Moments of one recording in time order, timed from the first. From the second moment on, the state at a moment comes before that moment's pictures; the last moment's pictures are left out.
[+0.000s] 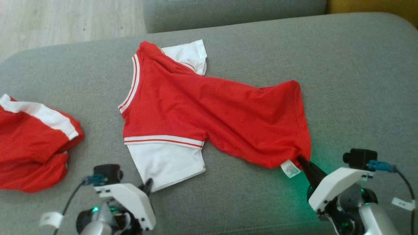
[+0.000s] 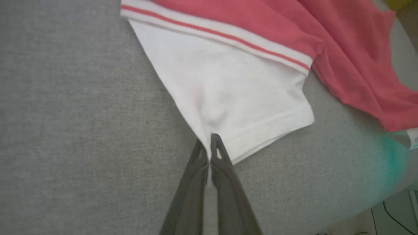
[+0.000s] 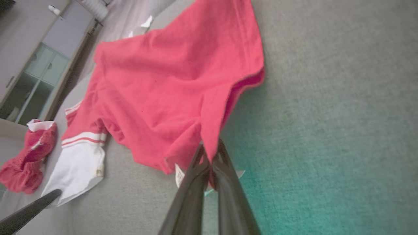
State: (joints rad) left arm -0.02 0.18 -0.36 0.18 -0.57 0.15 0.33; right arm -0.05 -0.09 0.11 0.26 0.60 0.13 0.37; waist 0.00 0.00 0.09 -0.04
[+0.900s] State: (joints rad) left arm -1.24 0.19 -0.23 0.58 -0.56 -0.06 0.16; right arm -1.17 -0.22 0.06 0.54 1.10 0.13 0.38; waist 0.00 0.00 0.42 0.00
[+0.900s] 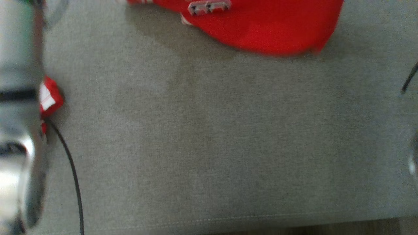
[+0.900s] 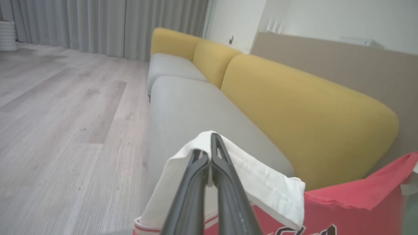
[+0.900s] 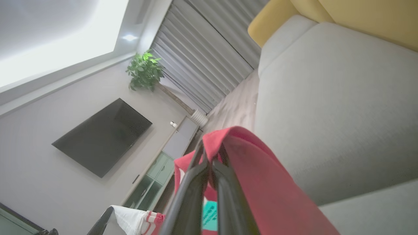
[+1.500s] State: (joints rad) left arm -1.91 0.15 -0.15 1.01 -0.63 -0.11 0.02; right arm -1.78 -0.33 0.21 0.81 1.09 0.13 0.27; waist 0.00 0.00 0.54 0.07
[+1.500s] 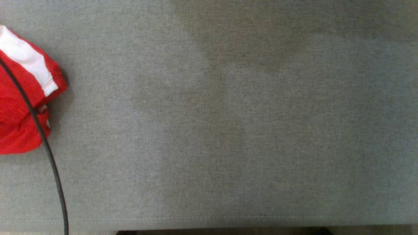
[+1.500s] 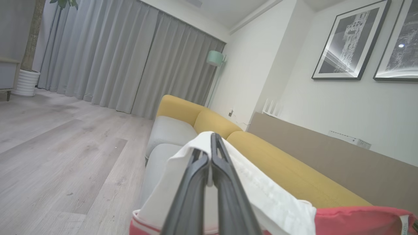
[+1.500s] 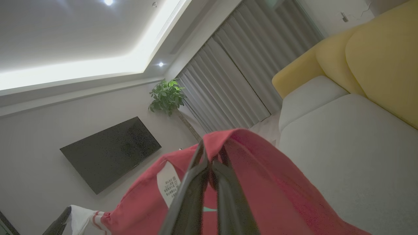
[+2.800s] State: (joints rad) left arm -0.75 0.76 -0.80 -0.01 -1.38 0.08 1.33; right arm -0.78 -0.66 0.78 0.59 1.40 0.13 1.09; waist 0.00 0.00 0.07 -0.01
